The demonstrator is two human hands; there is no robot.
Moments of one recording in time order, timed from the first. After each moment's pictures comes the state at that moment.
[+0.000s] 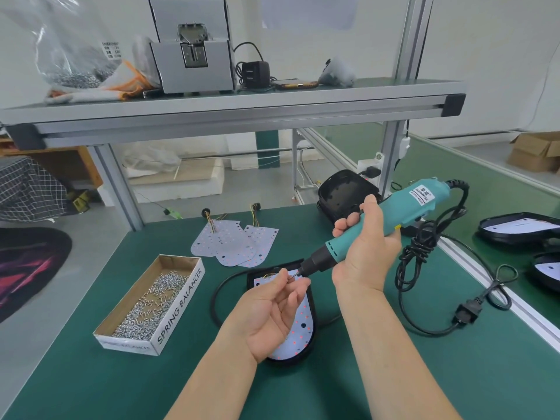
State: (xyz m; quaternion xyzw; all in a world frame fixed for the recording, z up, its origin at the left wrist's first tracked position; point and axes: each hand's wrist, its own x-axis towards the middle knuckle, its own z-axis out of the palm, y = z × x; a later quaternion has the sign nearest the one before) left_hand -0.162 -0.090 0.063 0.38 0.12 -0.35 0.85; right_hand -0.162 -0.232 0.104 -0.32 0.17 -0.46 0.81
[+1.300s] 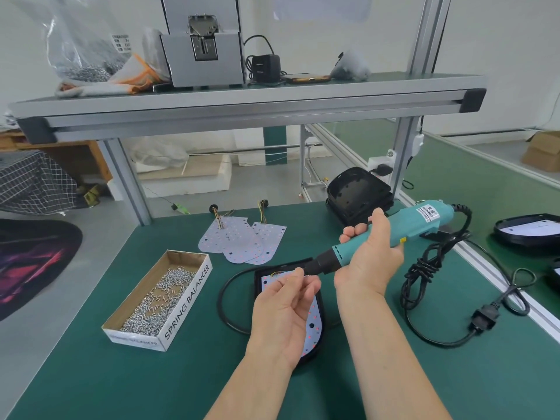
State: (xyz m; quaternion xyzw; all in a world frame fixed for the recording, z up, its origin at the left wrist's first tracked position) left_hand -0.174 -0.114 0.040 0.38 0.09 -0.20 0.90; right_hand -0.148 -0.229 0.087 -0.27 0.24 -0.45 0.82
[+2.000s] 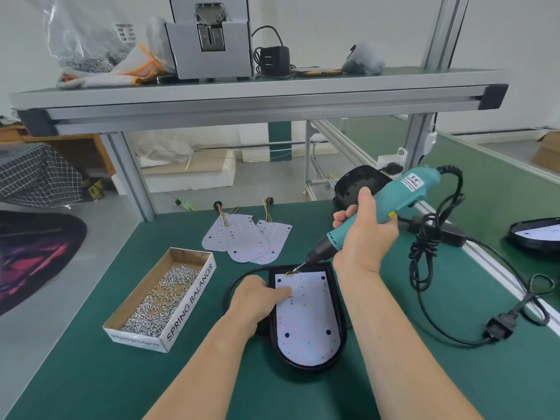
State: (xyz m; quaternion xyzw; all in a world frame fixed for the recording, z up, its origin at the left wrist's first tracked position) left_hand -0.089 -0.079 0.003 0.87 0.03 -0.17 0.47; right_hand -0.112 -0.231 0.094 -0.36 0.20 -0.45 0.79
